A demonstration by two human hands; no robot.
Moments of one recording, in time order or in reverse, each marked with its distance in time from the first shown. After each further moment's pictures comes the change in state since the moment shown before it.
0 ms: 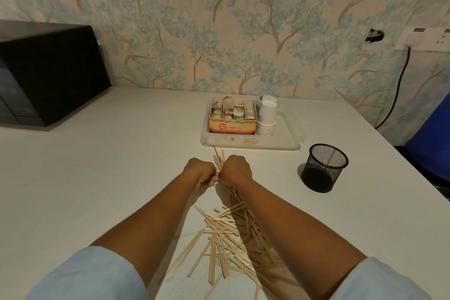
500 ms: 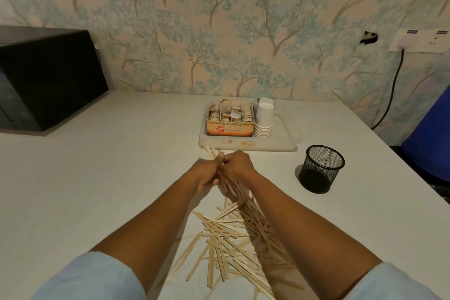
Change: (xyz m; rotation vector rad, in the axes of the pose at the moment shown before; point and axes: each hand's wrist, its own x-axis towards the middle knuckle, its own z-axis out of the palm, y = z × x) left_hand -0.001 0.005 0.011 -0.176 -0.118 0.058; right_hand 0.011 0.016 -0.020 0.313 -0.044 -0.172
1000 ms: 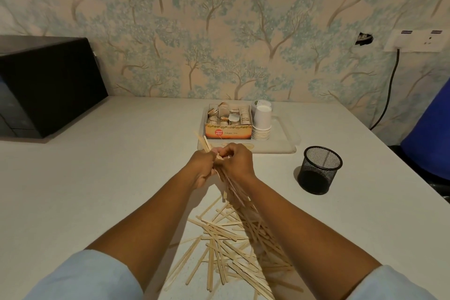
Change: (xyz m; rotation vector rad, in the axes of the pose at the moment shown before) left_hand -0.001 0.024 0.002 -0.112 -0.013 0.129; right_hand -0.001 -0.004 0.004 0.387 0.284 -0.144
